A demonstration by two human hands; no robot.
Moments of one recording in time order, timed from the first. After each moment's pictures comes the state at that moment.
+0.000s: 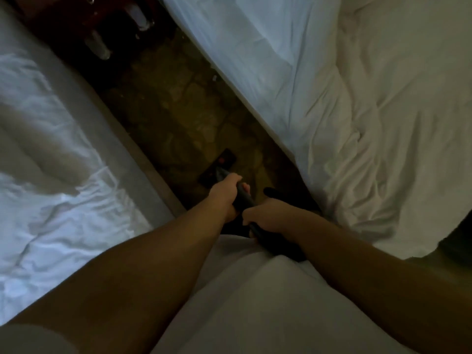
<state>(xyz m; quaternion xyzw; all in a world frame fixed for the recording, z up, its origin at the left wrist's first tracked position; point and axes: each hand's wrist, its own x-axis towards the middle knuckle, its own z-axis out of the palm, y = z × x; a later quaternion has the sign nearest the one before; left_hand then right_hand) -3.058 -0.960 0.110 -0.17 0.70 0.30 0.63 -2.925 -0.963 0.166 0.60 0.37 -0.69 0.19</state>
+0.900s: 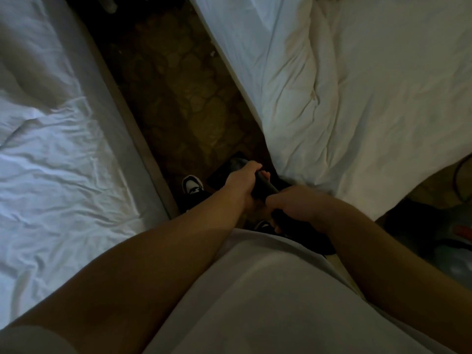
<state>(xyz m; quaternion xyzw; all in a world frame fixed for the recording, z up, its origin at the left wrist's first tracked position) -2.847 -1.068 0.139 -0.21 0.61 0.40 0.65 -2.713 -1.047 0.216 0.59 0.44 -0.64 0.21</state>
